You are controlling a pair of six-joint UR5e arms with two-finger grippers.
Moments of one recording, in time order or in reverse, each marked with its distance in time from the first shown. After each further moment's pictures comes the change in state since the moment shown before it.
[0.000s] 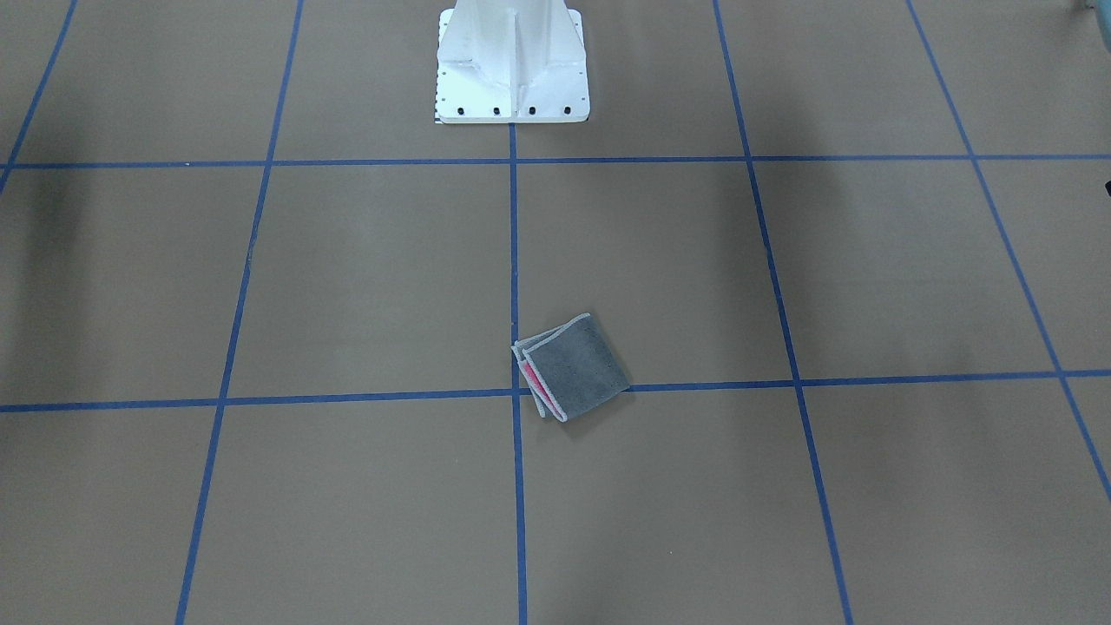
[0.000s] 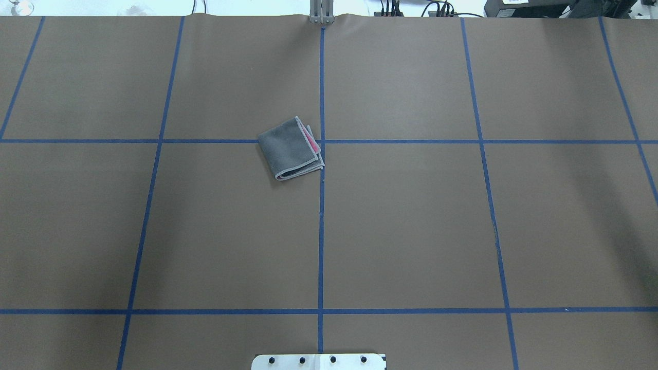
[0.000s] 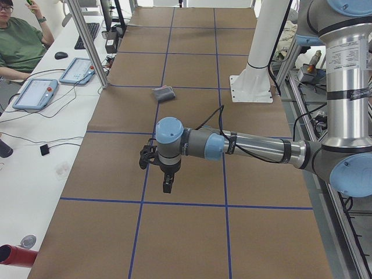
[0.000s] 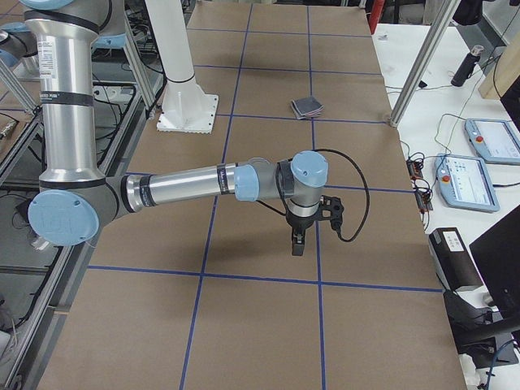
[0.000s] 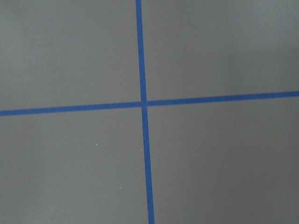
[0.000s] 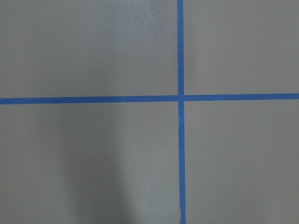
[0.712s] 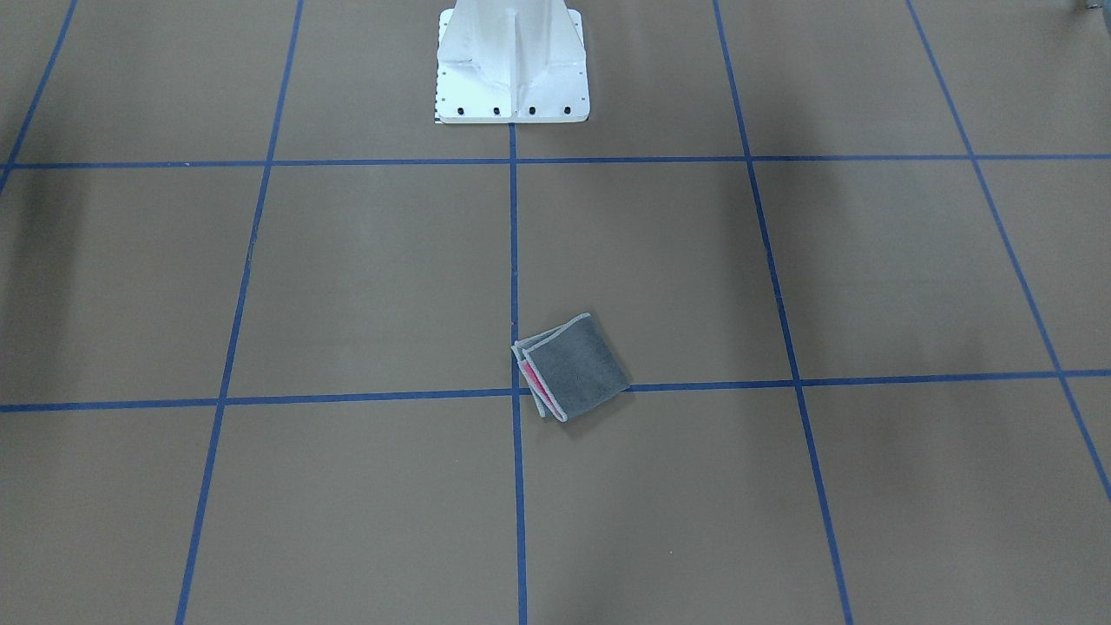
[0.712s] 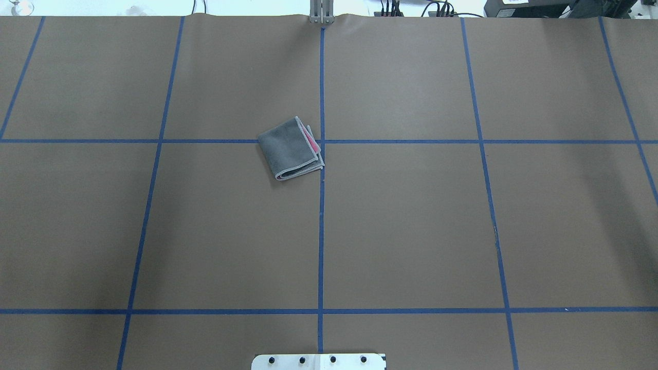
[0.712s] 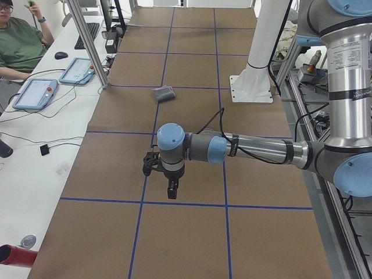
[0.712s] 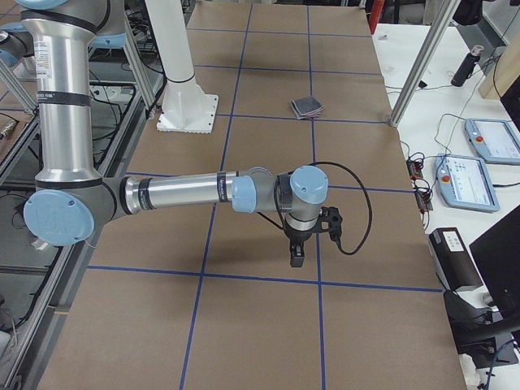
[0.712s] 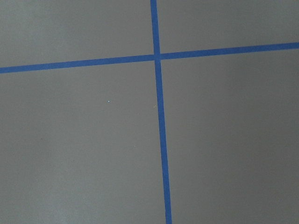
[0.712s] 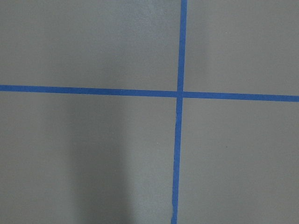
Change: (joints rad) left arm -0.033 -0.003 0.016 0.015 0.004 0.010; right arm 0.031 -0.004 -0.073 0.004 0.021 -0.144
